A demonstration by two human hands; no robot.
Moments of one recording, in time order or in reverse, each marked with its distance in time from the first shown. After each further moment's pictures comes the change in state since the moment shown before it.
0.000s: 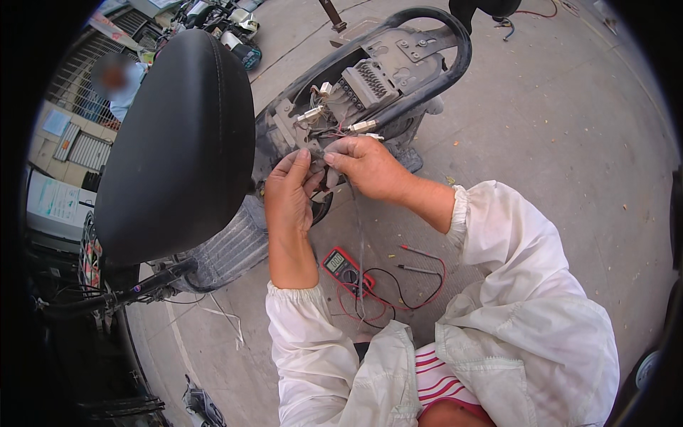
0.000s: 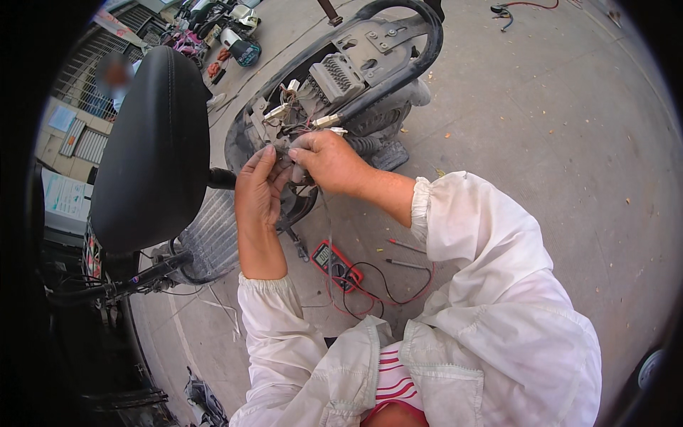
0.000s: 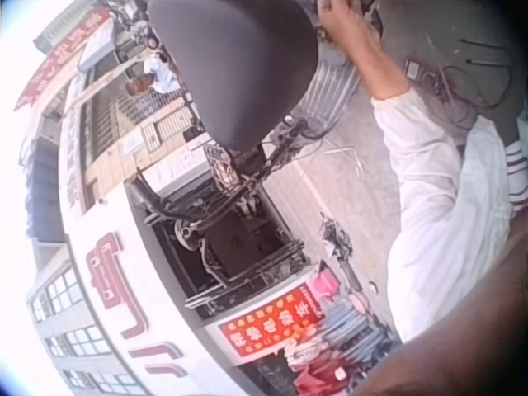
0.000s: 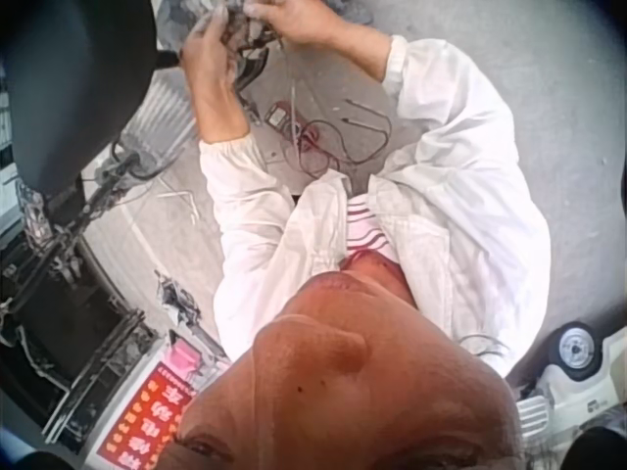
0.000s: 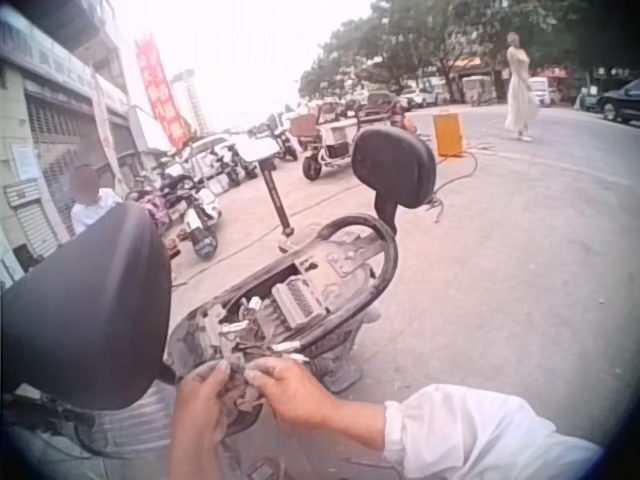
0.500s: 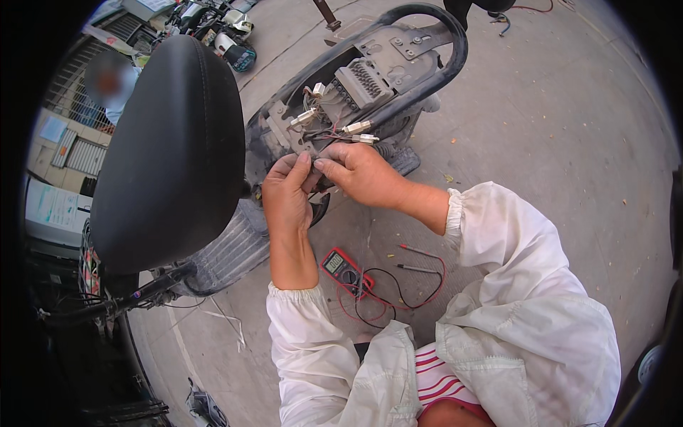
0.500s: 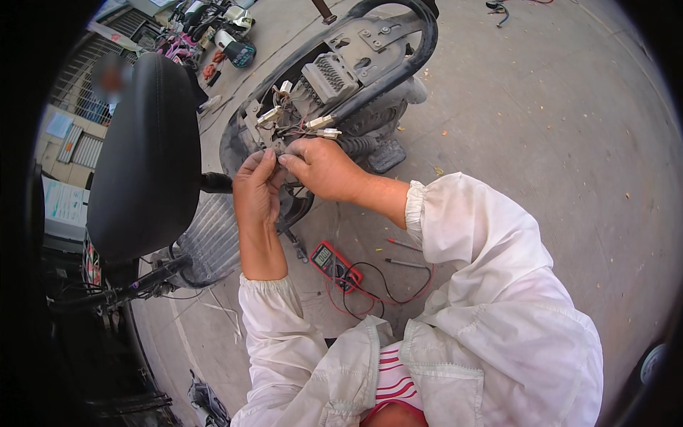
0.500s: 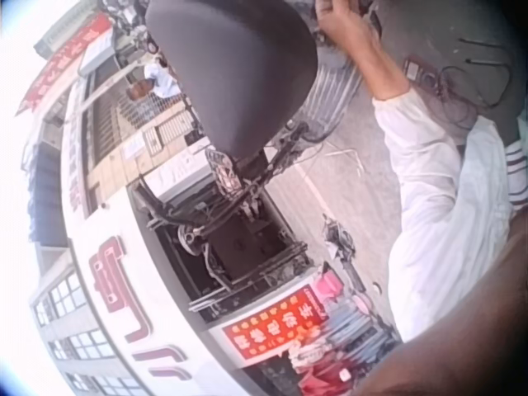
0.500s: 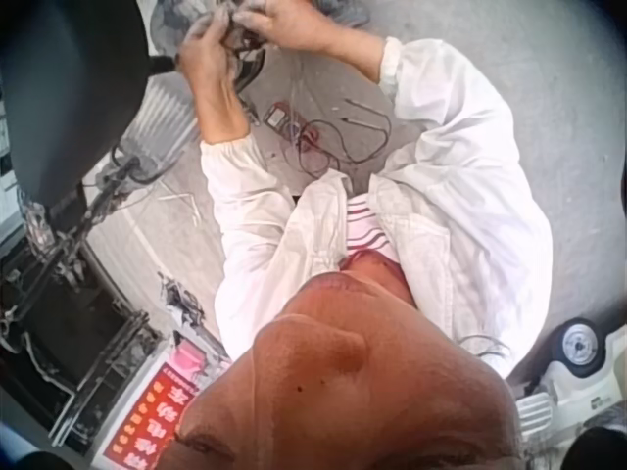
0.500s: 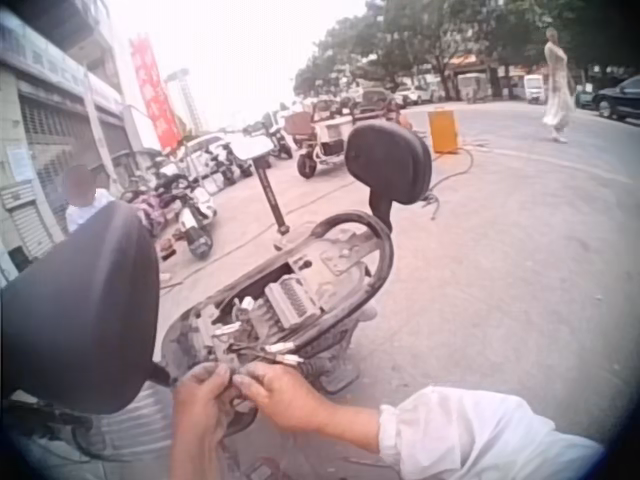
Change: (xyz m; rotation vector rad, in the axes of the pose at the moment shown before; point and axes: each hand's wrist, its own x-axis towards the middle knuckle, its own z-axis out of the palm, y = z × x) left_hand 0.002 -0.006 0.004 -0.018 -0.013 0.076; right_hand 0.001 0.012 0.006 -0.271 0.092 -0.163
